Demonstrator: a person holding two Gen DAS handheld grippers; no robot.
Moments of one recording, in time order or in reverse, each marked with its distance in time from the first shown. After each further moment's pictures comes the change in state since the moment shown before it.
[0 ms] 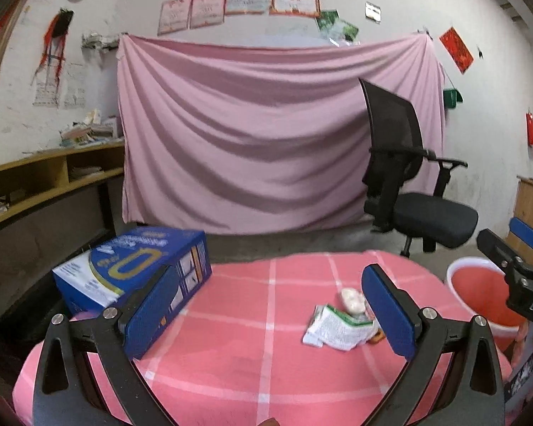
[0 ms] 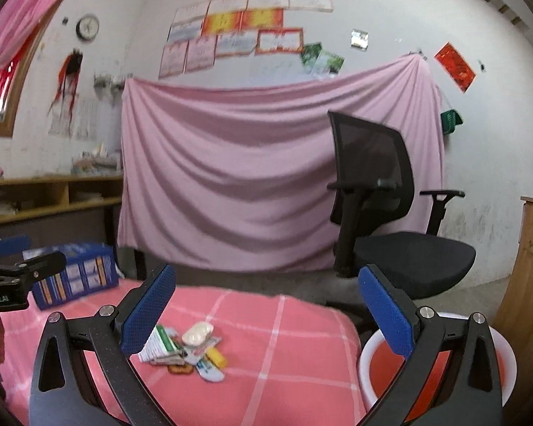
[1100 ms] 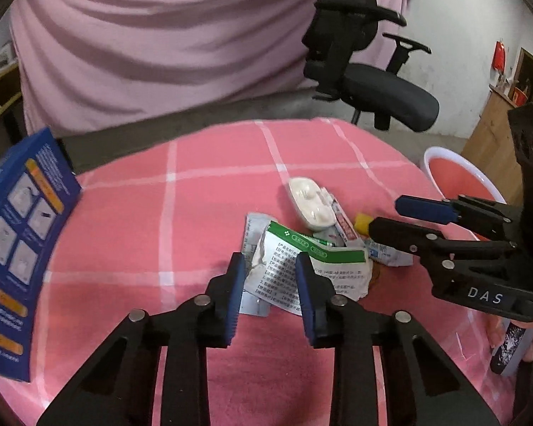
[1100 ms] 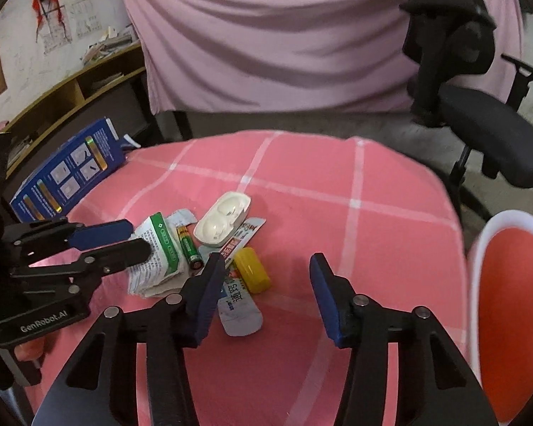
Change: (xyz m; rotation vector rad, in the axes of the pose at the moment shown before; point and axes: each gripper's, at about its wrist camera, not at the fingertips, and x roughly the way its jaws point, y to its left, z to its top) left arm 0.136 -0.032 -0.018 0.091 0.568 -0.307; right arm 0.126 0.009 -0.057 0.078 0.699 0.263
